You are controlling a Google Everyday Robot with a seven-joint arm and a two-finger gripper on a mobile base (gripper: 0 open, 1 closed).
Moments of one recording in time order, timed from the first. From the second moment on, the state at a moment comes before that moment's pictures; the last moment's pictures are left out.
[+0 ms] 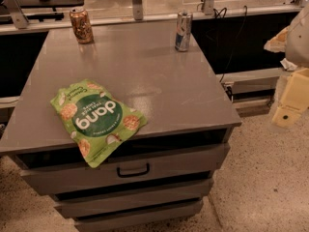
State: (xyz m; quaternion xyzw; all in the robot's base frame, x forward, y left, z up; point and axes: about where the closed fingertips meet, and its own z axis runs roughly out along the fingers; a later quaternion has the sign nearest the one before) arm 0.438 -0.216 0.978 -0.60 0.78 -0.04 0.16
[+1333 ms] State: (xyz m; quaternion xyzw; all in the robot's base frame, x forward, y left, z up) arm 0.524 -0.236 0.945 -0.58 0.77 -0.04 0.24
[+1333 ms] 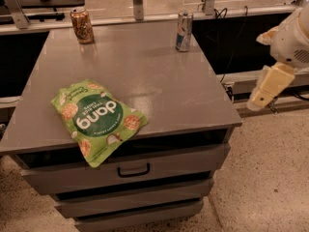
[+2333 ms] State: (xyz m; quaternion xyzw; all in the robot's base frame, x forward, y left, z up) arm 0.709 -0.198 0.903 -0.51 0.76 0.03 0.40
